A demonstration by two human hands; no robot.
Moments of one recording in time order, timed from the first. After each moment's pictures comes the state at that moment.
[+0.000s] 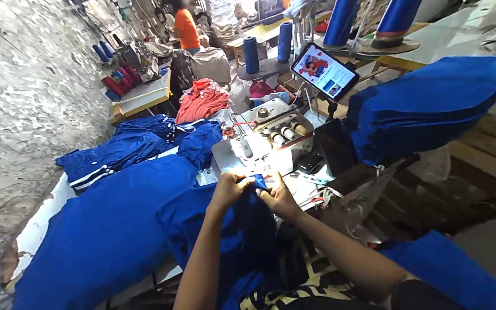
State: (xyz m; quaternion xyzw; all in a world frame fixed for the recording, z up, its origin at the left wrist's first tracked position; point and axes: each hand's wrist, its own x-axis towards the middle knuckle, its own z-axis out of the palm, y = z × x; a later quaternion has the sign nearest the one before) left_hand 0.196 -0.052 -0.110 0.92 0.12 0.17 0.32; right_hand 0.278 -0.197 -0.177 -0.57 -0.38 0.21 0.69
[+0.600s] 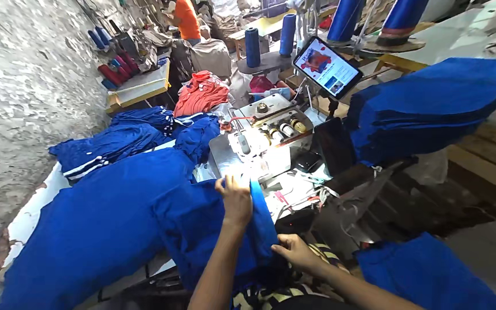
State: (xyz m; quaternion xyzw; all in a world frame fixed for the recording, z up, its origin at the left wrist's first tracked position) left_hand 0.202 -0.101 -0.166 0.92 0.22 0.31 -0.02; right_hand 0.242 -0.282 -0.283 -0.61 -0.37 0.40 0.57
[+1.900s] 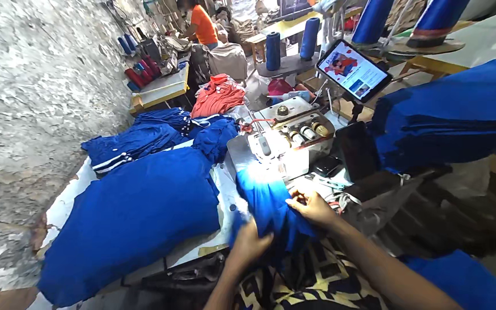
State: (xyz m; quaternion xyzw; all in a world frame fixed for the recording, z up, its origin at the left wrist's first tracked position) left_hand 0.115 -0.117 -0.179 0.85 0.33 0.01 0.40; right_hand 0.314 -0.235 -0.214 -0.68 -0.43 0.21 0.55
